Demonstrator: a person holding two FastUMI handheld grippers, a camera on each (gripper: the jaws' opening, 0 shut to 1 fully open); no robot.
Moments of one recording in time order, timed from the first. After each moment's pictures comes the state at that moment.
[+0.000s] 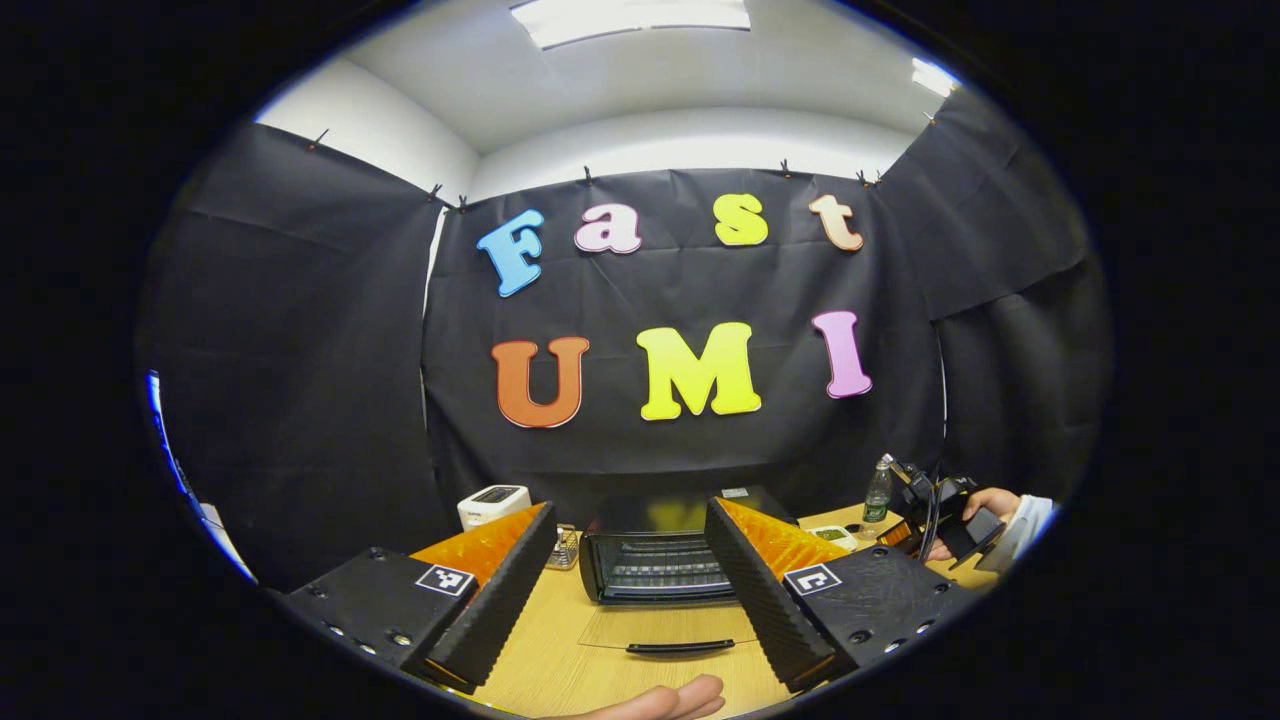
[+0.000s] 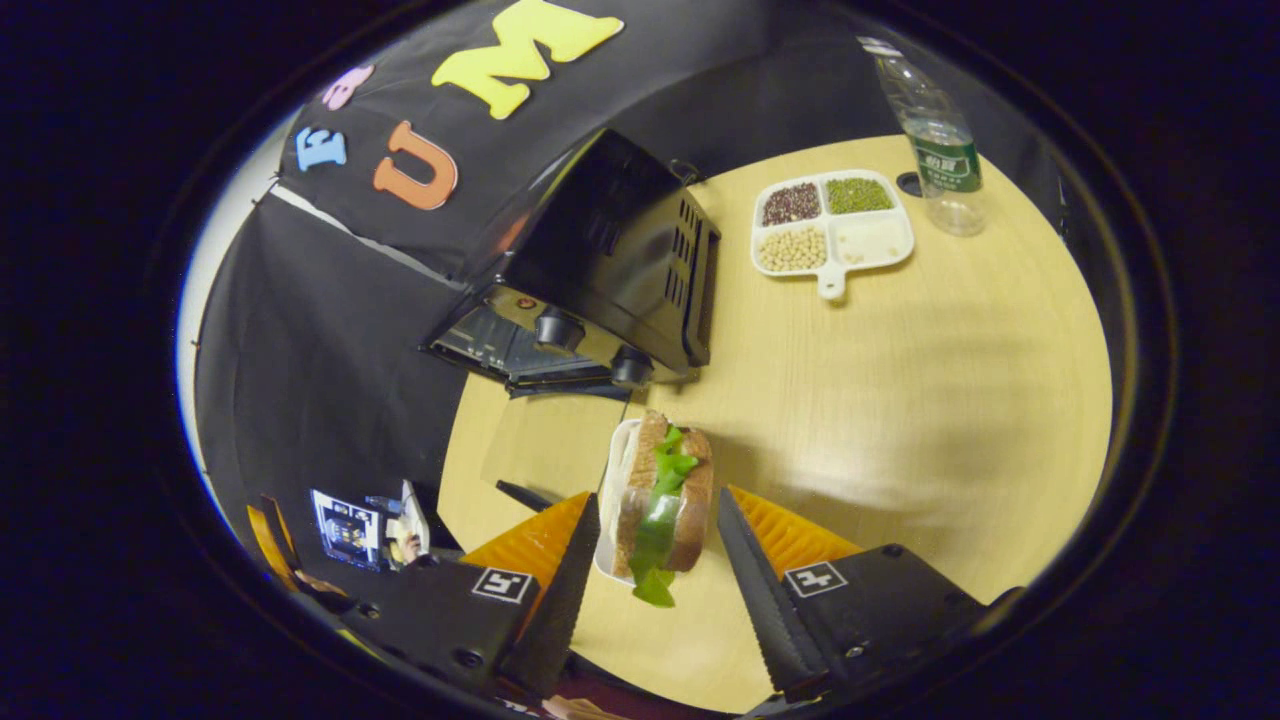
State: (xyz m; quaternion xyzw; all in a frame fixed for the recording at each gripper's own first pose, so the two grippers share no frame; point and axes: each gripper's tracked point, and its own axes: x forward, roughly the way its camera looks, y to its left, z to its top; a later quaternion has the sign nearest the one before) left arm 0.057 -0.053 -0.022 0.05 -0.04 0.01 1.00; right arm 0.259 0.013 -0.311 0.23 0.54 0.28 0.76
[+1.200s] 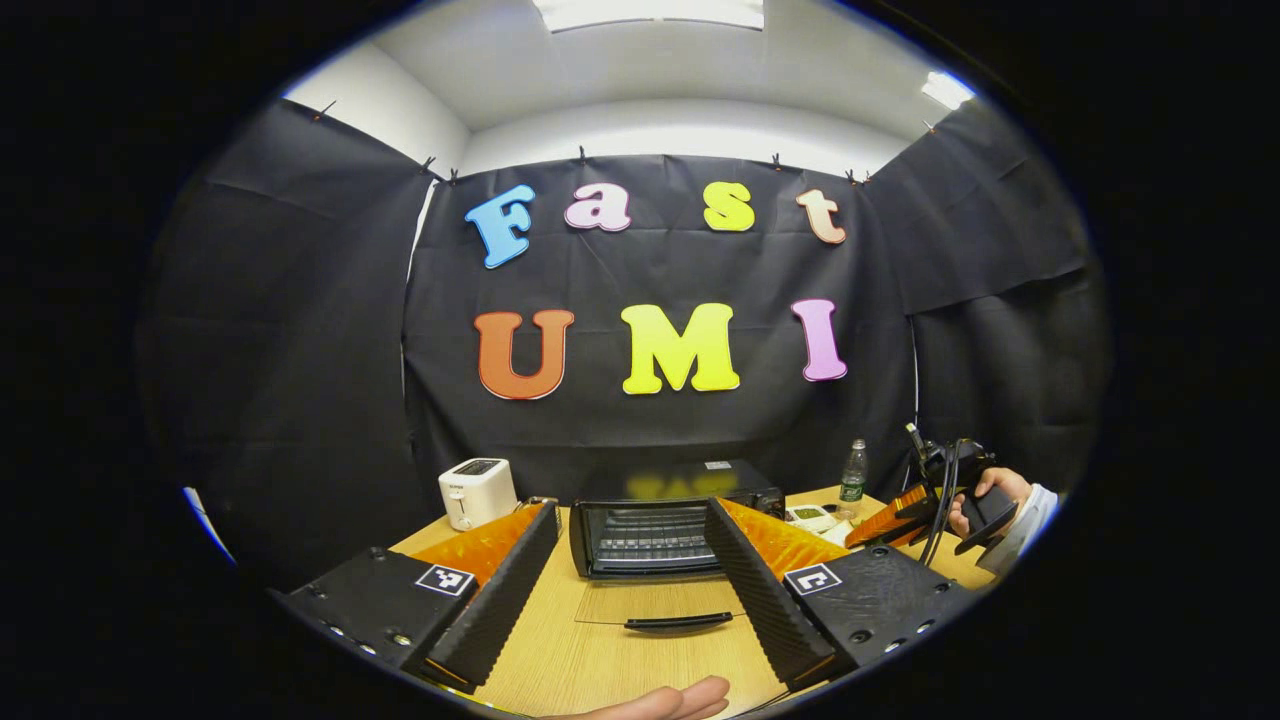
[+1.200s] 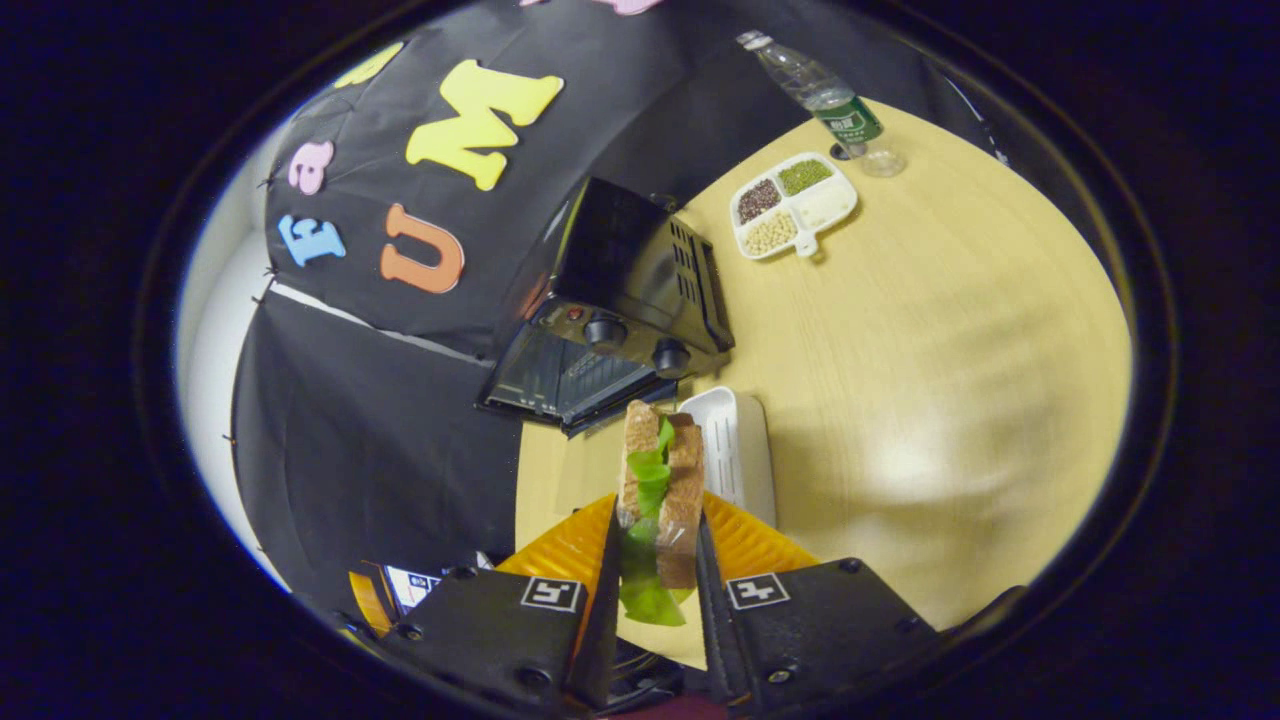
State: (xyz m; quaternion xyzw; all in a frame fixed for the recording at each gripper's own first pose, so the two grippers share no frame) left arm 0.033 -0.025 -0.055 0.02 -0.02 -0.04 1.00; right arm 0.200 0.039 -0.266 0.38 0.45 0.23 0.78
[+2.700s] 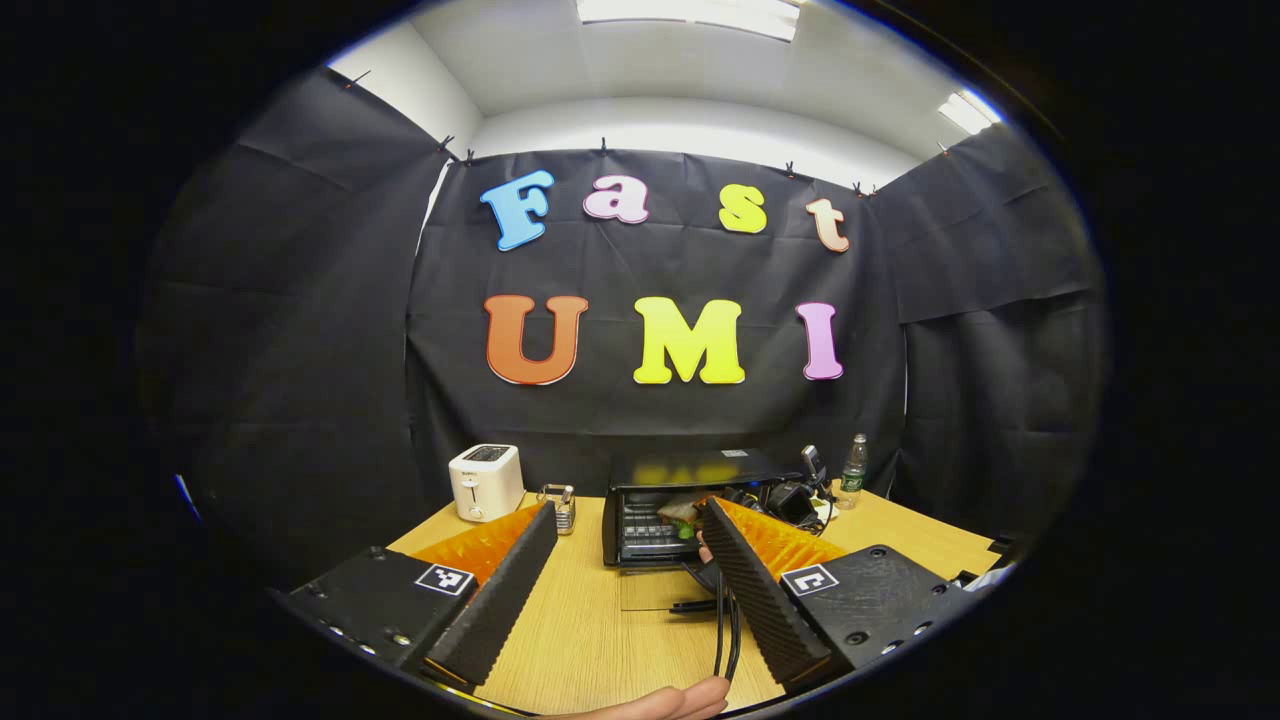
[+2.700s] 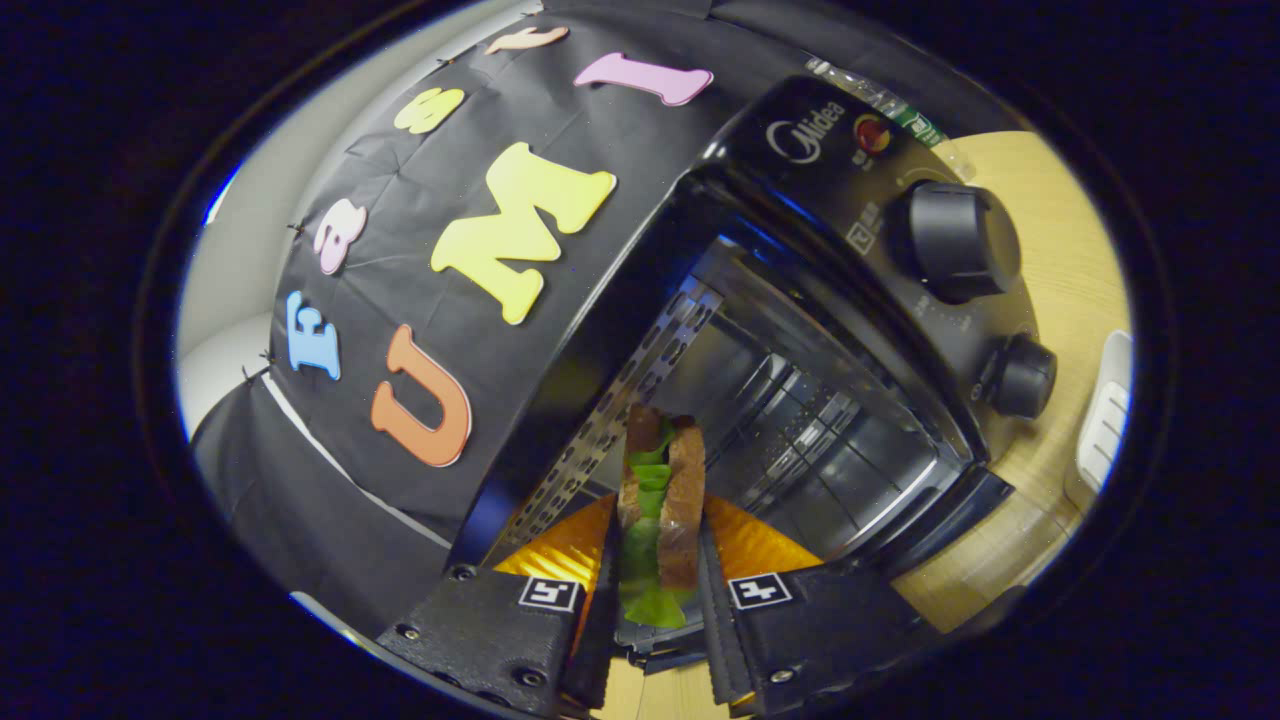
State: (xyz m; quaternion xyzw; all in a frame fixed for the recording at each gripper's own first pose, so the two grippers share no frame) left arm 0.029 0.051 -0.069 -0.01 -0.01 -0.07 1.00; right arm 0.433 0.264 -0.300 0.46 0.12 0.07 0.87
